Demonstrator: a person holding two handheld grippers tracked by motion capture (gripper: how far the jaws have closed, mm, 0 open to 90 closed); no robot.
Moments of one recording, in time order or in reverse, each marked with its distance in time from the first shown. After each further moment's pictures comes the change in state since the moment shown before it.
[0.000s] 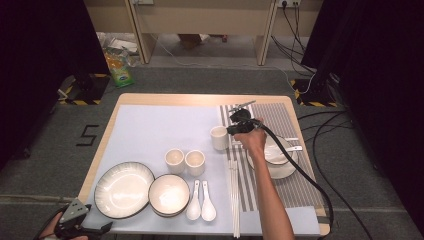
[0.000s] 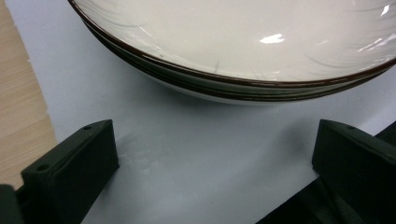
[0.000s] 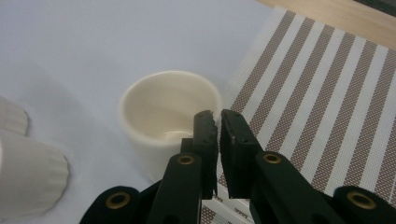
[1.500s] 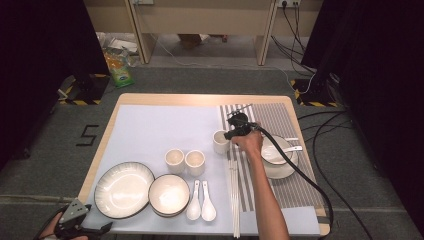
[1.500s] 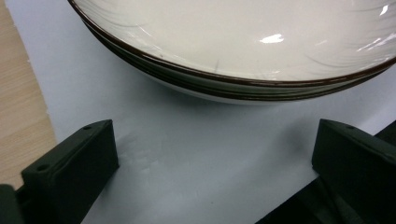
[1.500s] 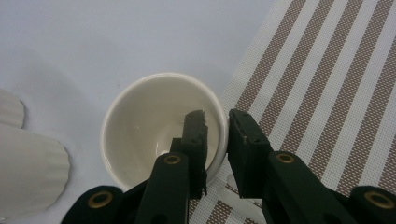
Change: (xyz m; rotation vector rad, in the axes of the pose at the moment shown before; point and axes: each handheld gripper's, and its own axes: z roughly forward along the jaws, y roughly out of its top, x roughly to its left) left arm 0.000 0.000 0.000 -0.002 -0.002 0.000; right arm 0.001 -0.007 0.017 0.069 0.039 0.069
